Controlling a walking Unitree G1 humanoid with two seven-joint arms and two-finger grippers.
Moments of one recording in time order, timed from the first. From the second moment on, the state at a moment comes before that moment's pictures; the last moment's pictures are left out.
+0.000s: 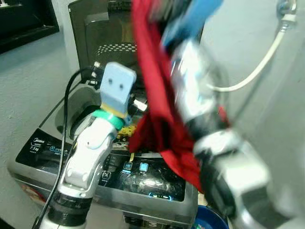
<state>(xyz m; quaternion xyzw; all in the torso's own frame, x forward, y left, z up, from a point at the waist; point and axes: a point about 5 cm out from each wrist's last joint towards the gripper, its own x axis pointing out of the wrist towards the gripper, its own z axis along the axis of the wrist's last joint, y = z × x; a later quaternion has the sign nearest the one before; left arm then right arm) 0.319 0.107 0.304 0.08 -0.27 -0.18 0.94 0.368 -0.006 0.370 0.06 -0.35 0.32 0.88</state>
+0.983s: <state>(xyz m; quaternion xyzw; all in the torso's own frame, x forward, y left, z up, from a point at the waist) 0.289 0.126 0.267 0.20 -0.14 -0.39 0.89 0.325 -0.088 0.400 0.04 -0.47 0.35 0.81</state>
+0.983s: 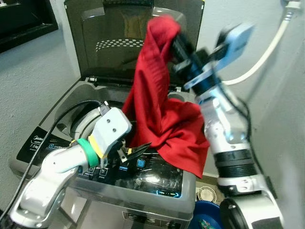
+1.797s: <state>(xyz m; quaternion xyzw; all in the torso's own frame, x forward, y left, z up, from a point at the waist) 0.400 0.217 0.312 0.33 -0.13 0.08 0.93 0.333 -0.148 0.344 0.01 -0.36 0.24 0.90</state>
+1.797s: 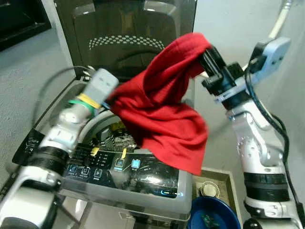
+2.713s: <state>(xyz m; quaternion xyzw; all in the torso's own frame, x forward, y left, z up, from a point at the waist) 0.377 0.230 0.268 0.14 -0.02 -0.10 0.98 0.330 -0.069 0.277 -0.05 -0.28 0.34 0.90</state>
